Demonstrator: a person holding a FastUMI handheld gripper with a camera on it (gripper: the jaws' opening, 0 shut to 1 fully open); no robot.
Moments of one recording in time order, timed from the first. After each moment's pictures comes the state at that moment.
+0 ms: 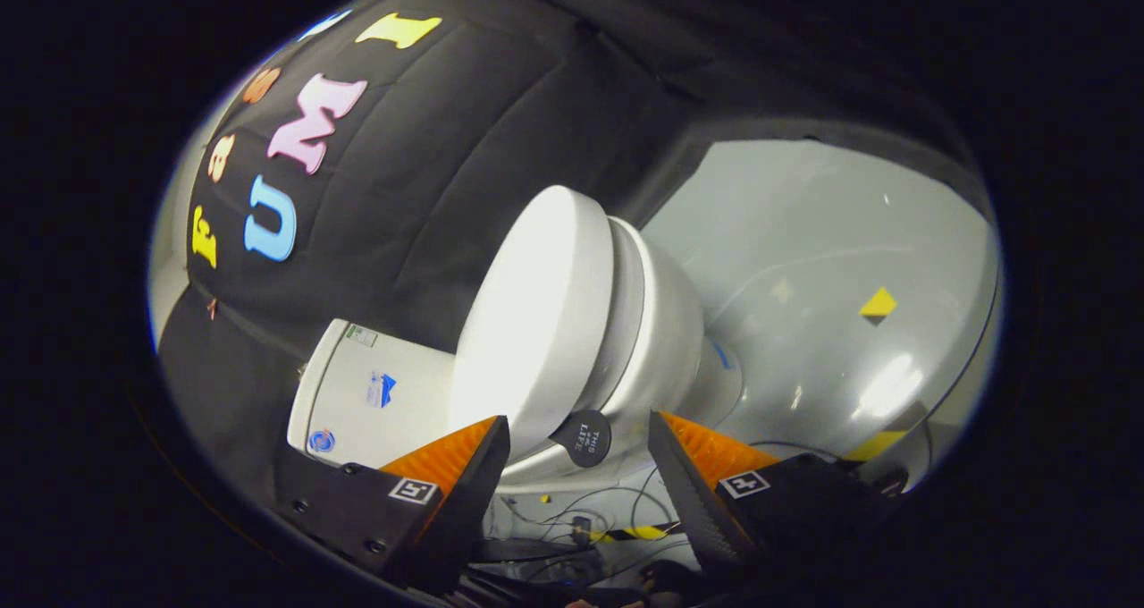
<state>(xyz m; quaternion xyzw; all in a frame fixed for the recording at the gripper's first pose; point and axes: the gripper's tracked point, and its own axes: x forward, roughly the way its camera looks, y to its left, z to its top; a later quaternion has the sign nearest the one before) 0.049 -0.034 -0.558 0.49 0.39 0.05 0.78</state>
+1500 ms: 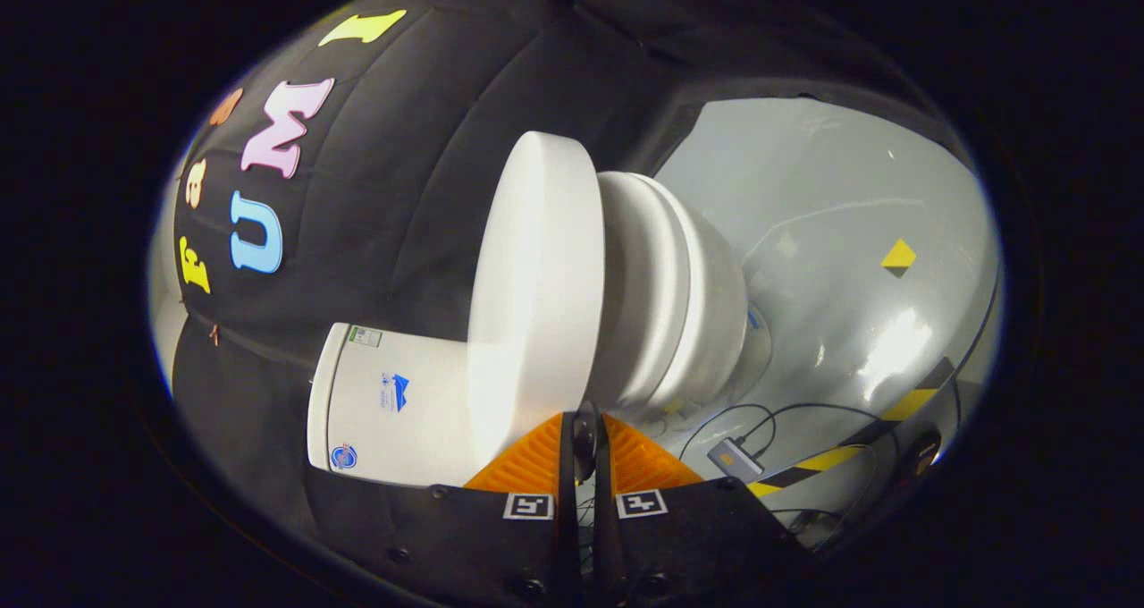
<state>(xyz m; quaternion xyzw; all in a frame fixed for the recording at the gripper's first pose) 0.070 0.001 -0.521 0.47 0.42 0.06 0.77</state>
